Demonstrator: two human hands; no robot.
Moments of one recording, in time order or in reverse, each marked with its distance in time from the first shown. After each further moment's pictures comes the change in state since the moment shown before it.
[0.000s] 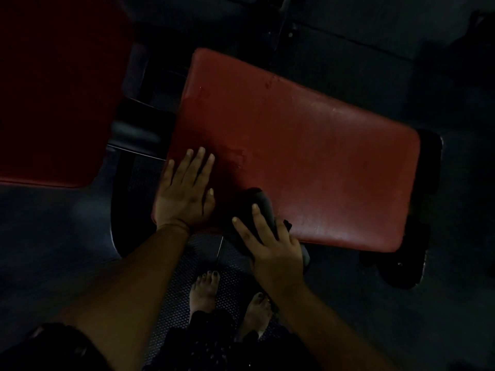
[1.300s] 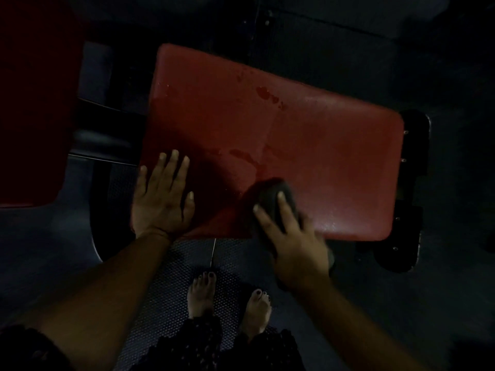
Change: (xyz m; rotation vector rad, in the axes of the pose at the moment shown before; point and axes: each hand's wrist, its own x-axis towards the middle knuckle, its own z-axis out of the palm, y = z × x) left_hand -0.003 0.002 0.001 0.002 0.032 -0.003; right_hand -0.005 0.047 -0.029 -0.035 -0.181 0.158
